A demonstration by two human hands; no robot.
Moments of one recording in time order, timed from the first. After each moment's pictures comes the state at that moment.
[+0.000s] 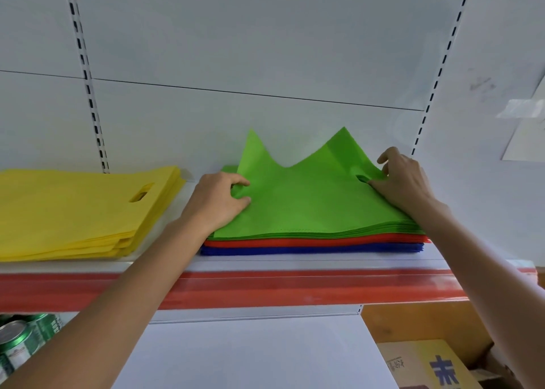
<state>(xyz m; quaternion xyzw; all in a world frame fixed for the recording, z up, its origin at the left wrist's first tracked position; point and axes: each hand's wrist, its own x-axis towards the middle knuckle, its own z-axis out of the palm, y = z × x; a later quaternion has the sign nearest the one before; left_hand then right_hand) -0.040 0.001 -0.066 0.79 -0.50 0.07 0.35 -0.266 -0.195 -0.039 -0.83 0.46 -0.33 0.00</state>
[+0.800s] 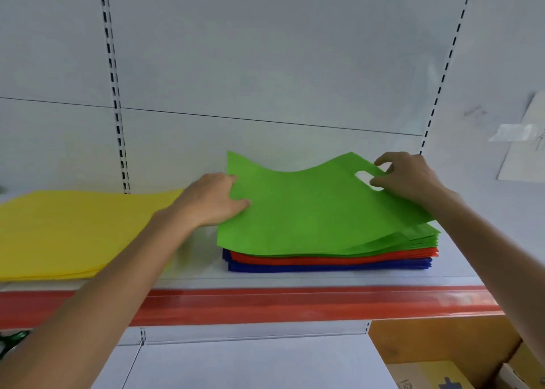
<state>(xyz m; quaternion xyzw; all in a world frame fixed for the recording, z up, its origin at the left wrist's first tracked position) -0.020 0.035 -0.024 0.81 -0.55 0.08 0.21 -0.259 -0.164 0.010 -0.83 0.48 -0.28 0.04</state>
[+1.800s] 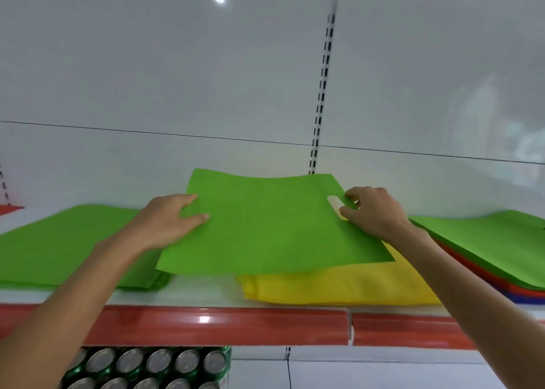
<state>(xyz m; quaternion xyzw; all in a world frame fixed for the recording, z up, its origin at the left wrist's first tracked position) 0.323 0.322 -0.021 0.83 -0.48 0.07 0.27 0.079 0.105 -0.006 -0.87 0.42 -0.26 0.02</state>
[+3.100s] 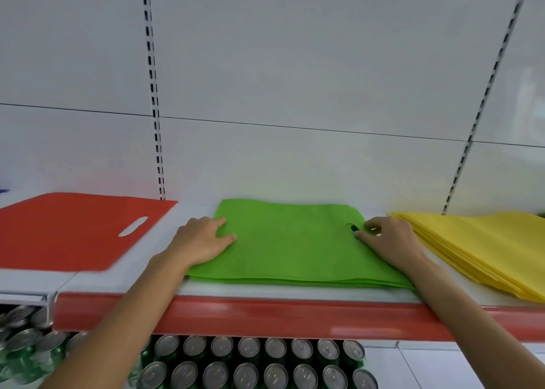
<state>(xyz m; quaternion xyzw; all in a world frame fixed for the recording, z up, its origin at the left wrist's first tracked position) 0.588 0.500 -0.082 0.88 -0.44 -0.01 0.17 0.338 0.291 -0.077 -0.85 0.44 -0.27 0.08</state>
